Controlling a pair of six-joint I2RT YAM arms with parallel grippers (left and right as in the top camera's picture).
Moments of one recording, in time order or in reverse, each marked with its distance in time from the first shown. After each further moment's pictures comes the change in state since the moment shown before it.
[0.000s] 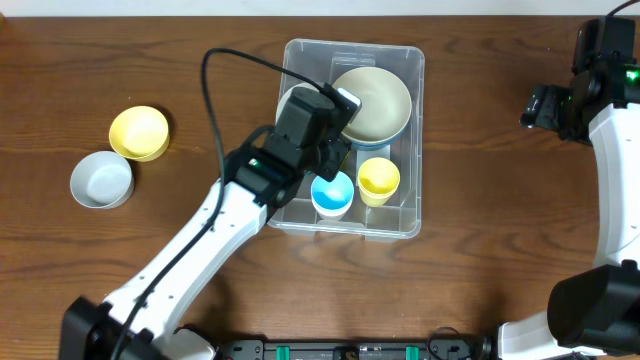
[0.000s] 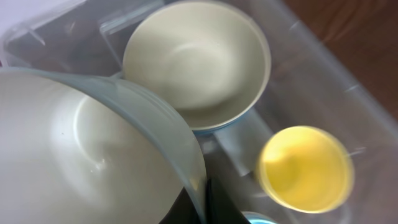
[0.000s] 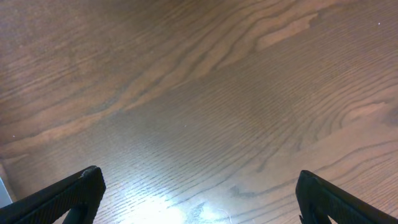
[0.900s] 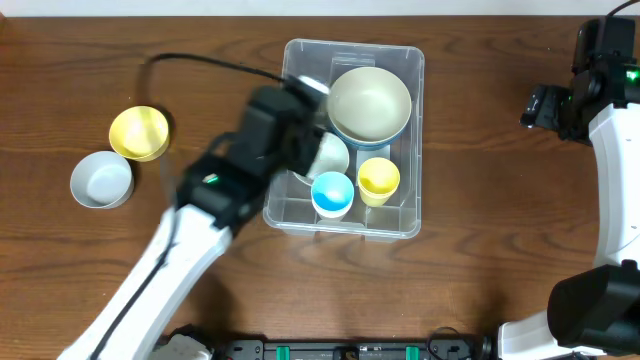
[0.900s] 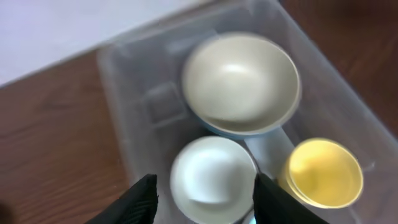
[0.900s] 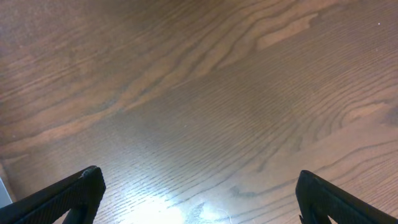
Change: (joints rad) left arm 0.085 -0.177 0.001 -0.066 -0.055 -0.035; right arm 0.000 0.000 0.000 0.000 0.000 0.000
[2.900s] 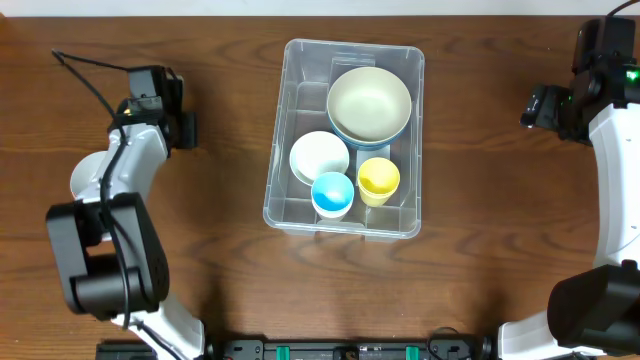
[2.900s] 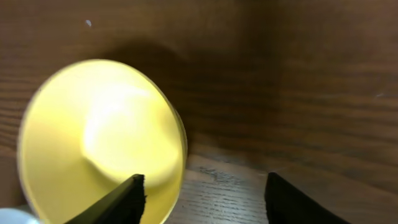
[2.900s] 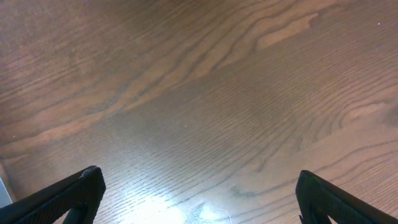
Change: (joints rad) left arm 0.640 0.554 0.014 0.136 -0.101 0.171; right arm 0.000 0.000 0.000 0.000 0.000 0.000
